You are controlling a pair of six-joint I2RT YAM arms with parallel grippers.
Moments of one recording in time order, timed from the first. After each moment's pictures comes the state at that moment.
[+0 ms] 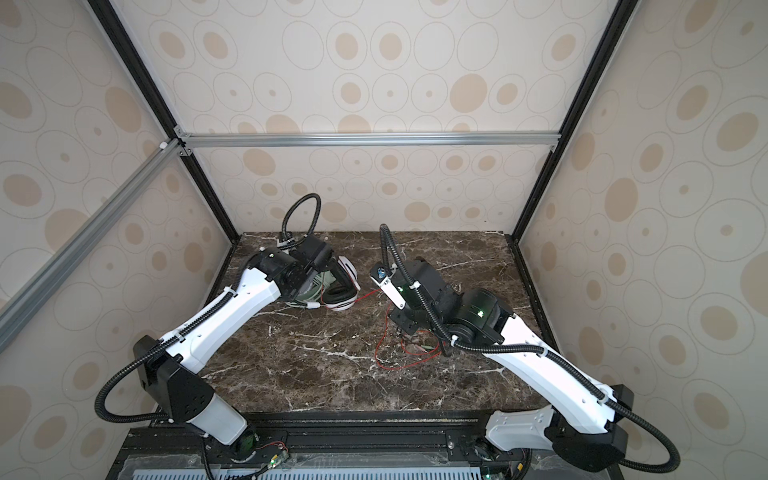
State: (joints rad) left arm -0.63 1.61 1.63 -1.28 -0.83 -0.74; right arm 0.95 1.25 1.58 -1.08 0.37 -0.16
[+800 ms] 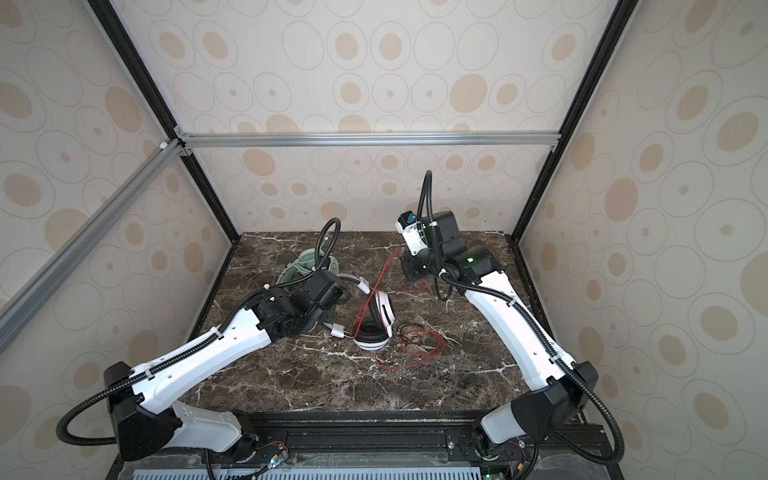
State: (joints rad) left arm -0.86 1.38 1.34 -0.93 -0.65 -0.45; right arm 0.47 1.48 1.64 -0.84 -0.14 -0.03
